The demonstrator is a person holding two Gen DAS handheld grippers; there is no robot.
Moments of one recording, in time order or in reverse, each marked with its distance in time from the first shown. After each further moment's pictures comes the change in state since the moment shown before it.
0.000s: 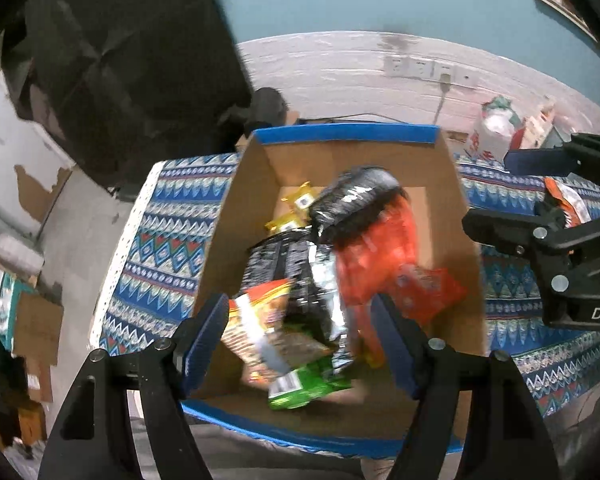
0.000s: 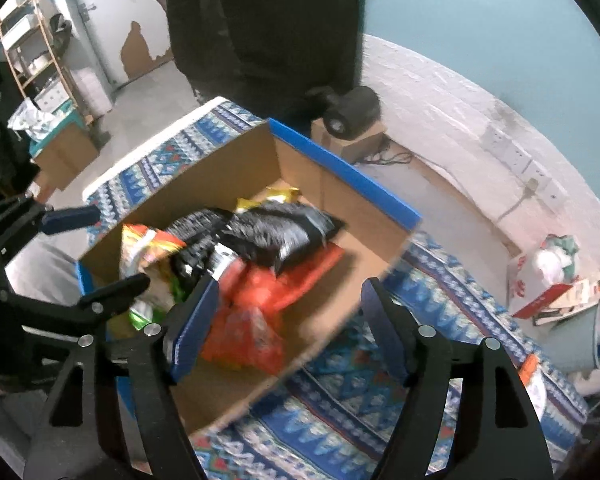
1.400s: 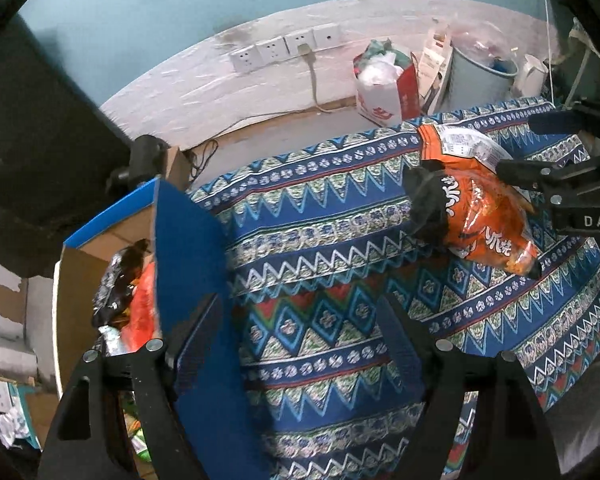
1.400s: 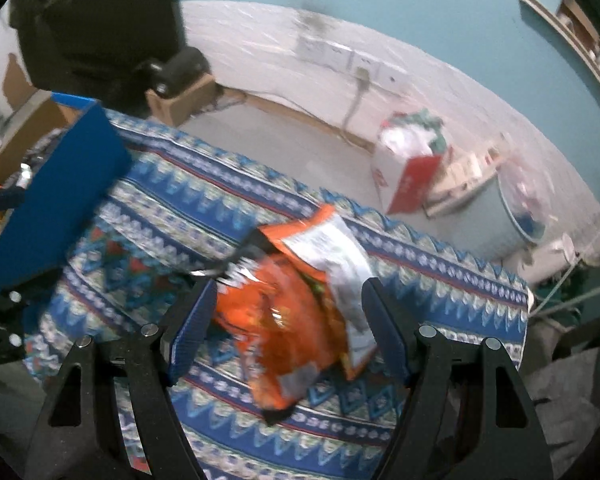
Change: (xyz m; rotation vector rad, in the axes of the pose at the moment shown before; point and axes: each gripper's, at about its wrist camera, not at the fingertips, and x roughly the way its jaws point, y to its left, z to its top) left arm 0.023 -0.229 0.035 0.342 0.028 -0.104; right arm -0.053 -0.223 -0.157 0.300 0.117 -0.311
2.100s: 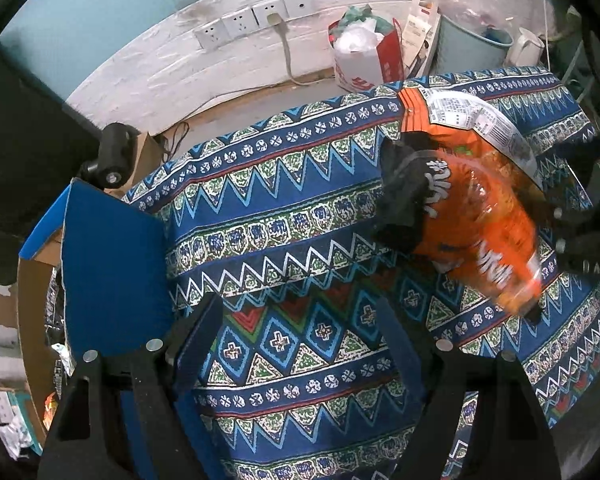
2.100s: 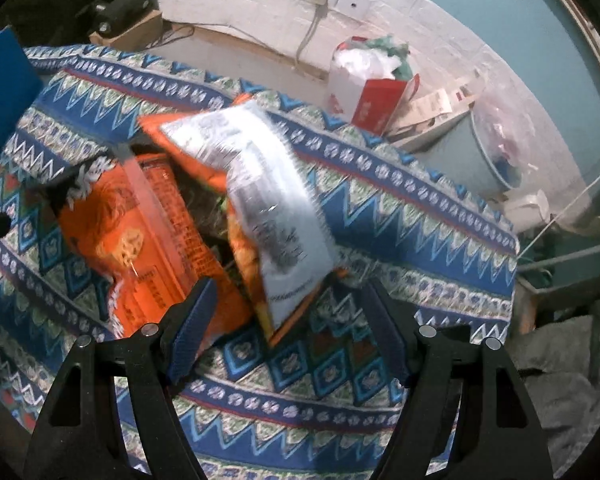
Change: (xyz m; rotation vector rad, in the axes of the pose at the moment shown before) left arm 0.052 -0.035 0.014 0.030 0.091 -0.044; right arm 0.057 -0.032 -0.045 0.020 0.201 -0.102
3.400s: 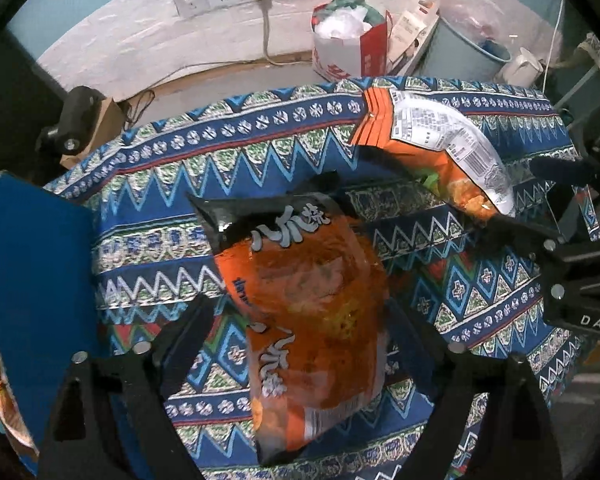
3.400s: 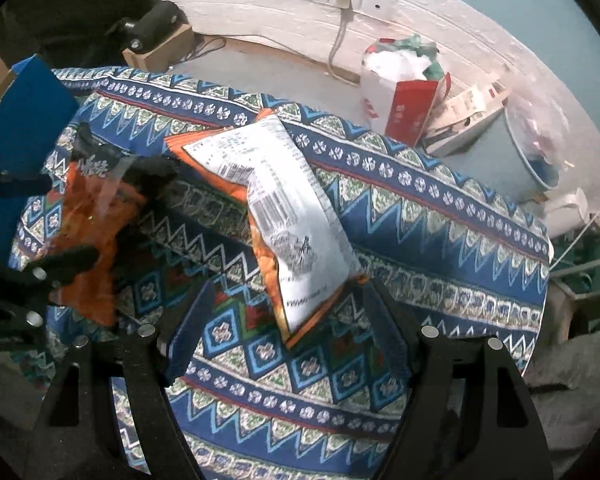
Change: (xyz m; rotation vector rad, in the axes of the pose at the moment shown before) left arm 0.028 -0.028 0.030 -0.115 0.088 -0.163; right arm 0.000 -0.015 0.013 -0.016 -0.038 0.148
